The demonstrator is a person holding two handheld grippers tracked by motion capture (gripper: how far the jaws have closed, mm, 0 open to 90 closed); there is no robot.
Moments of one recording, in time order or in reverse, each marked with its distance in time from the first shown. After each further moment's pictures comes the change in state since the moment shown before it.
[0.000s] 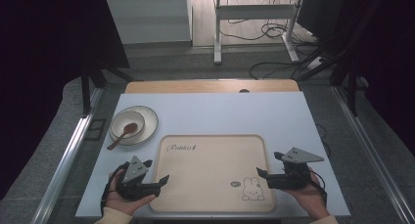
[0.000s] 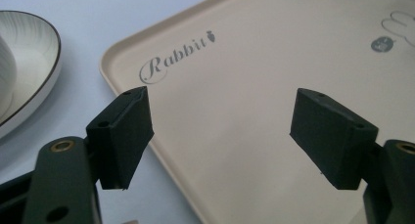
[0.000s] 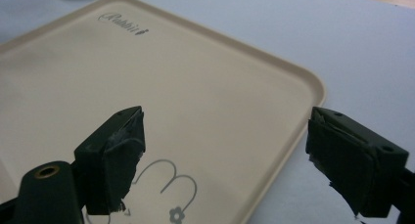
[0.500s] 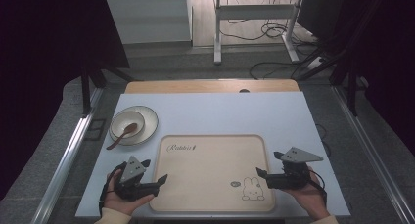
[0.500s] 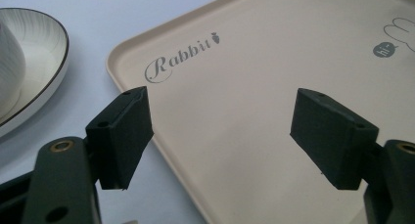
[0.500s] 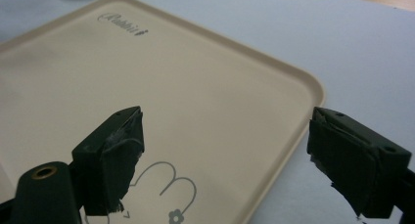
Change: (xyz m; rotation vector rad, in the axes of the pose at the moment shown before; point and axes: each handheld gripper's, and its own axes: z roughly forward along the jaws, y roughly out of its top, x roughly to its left) left arm 0.003 0.000 -0.002 -0.014 0.007 -0.028; right arm 0.001 0.000 0.001 0.012 0.004 -0.015
